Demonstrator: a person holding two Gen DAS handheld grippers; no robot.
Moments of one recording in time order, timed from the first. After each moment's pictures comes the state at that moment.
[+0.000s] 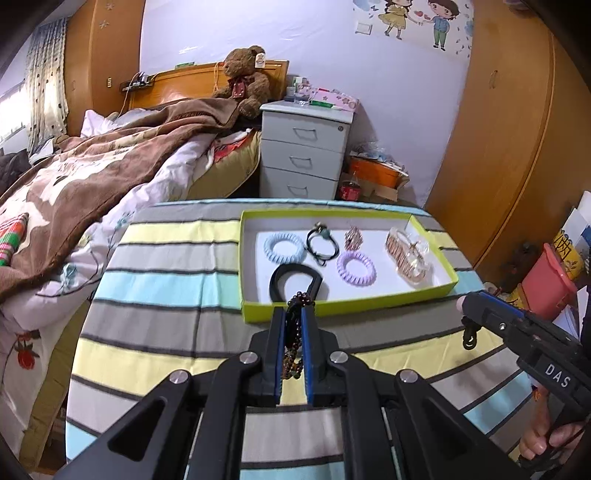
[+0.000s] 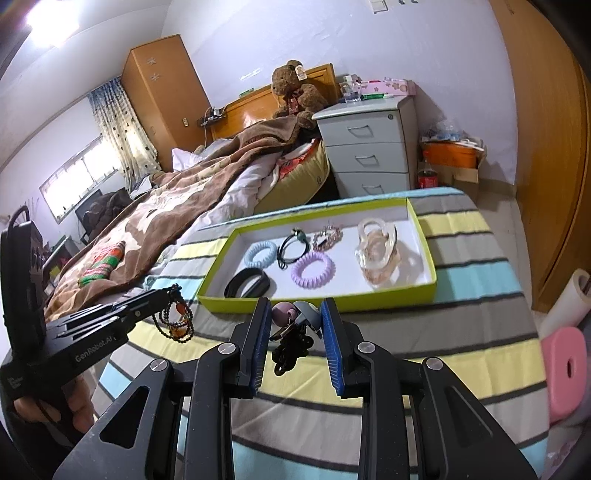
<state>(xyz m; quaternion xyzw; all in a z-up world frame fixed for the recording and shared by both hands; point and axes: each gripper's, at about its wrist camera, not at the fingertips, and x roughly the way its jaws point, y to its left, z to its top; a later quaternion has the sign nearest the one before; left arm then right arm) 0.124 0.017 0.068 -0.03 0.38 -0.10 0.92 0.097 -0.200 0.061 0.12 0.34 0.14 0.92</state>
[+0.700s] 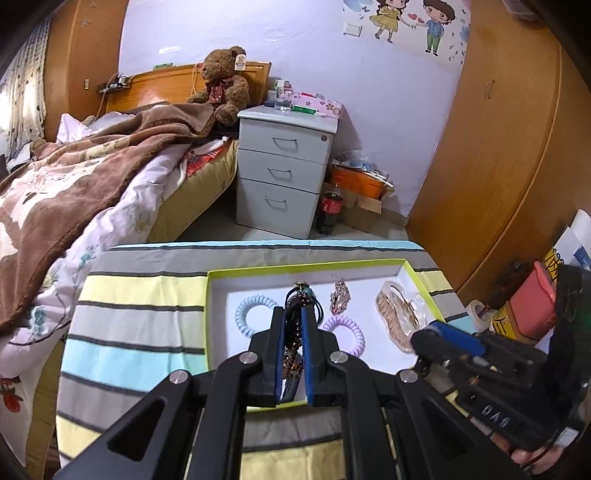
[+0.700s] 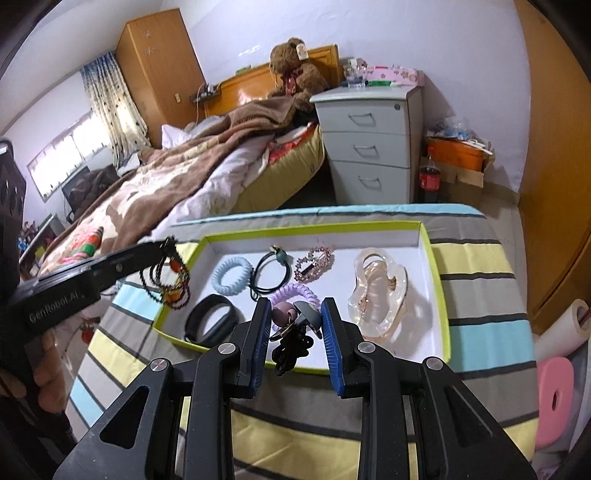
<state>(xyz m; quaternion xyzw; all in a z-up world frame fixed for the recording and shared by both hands) 0.209 -0.002 0.081 -0.04 0.38 -0.14 0.91 0.179 -0.193 0.045 0.08 0.38 0.13 0.91</state>
